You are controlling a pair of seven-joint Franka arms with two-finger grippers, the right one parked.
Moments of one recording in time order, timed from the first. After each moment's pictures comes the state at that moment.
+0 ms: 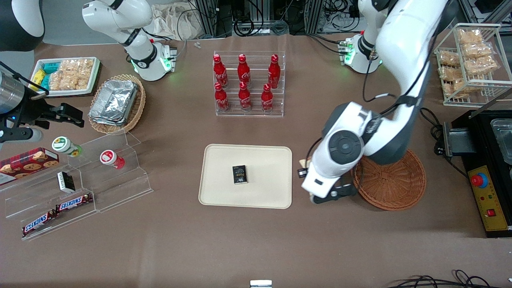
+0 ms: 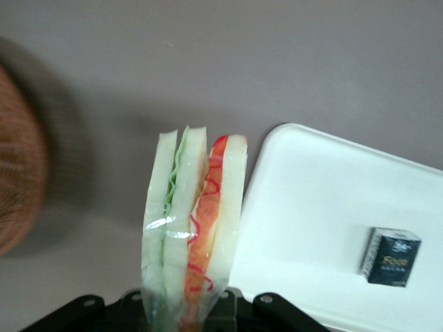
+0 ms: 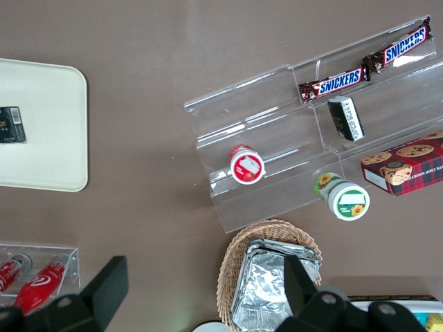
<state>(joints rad) -0.27 0.71 -0.34 -1.24 0.17 1.87 -0.82</state>
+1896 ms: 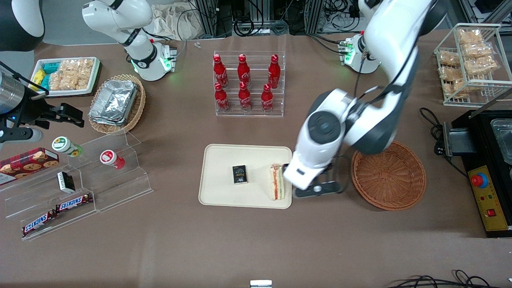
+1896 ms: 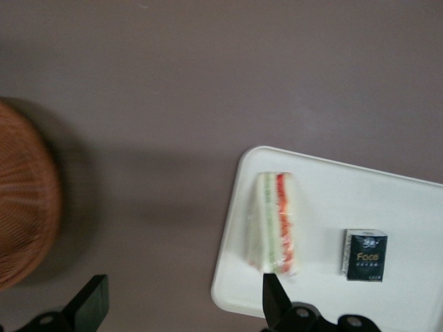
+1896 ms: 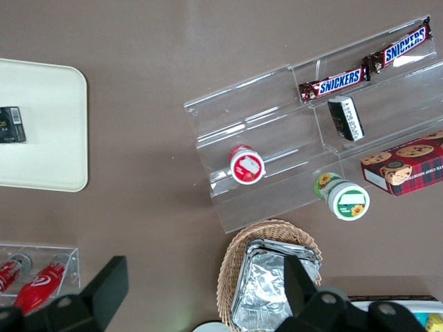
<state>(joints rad) -0.29 0.55 -0.30 -1.24 0.22 1.81 -0.78</state>
